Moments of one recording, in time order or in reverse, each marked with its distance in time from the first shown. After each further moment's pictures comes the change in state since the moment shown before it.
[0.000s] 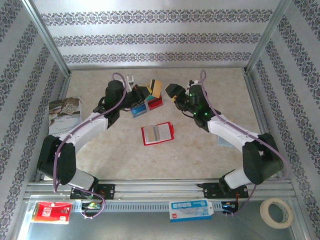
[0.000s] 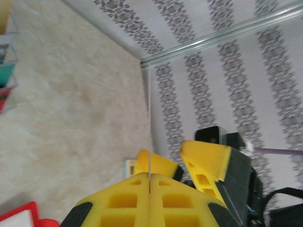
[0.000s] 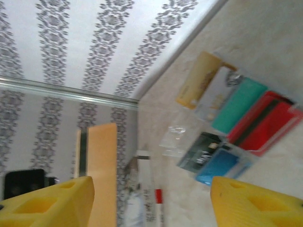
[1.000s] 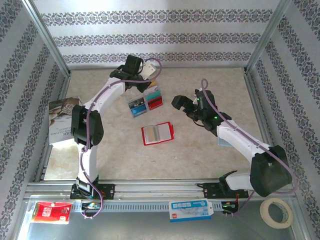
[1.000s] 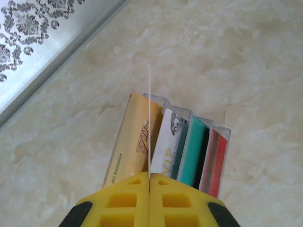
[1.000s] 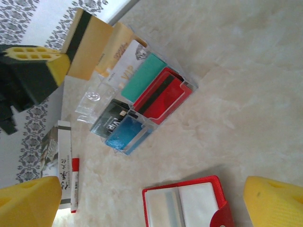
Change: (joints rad) left arm 0.048 0.587 0.871 -0.818 -0.286 1.461; right arm -0.069 -0.137 -0.071 -0.317 -0.028 -0.302
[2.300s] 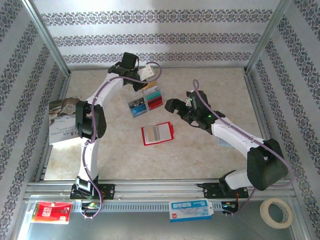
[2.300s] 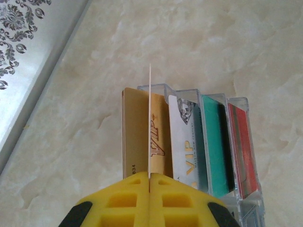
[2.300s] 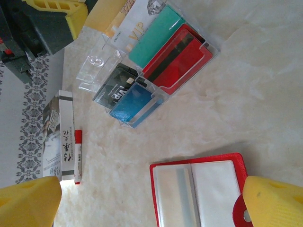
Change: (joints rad) left arm 0.063 0.141 0.154 -0.108 0.142 0.339; right arm 0.062 0.080 0.038 -0.025 -0.069 0.000
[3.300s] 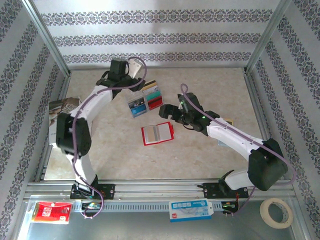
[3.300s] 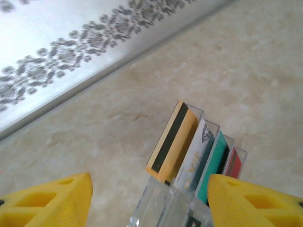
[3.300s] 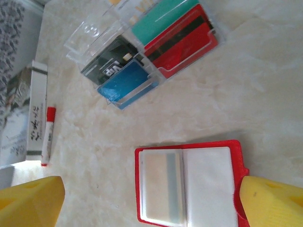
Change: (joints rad) left arm 0.008 -0.434 -0.560 0.455 -0.165 -0.578; right arm 0.155 0.009 0.083 -0.149 0.172 -0.132
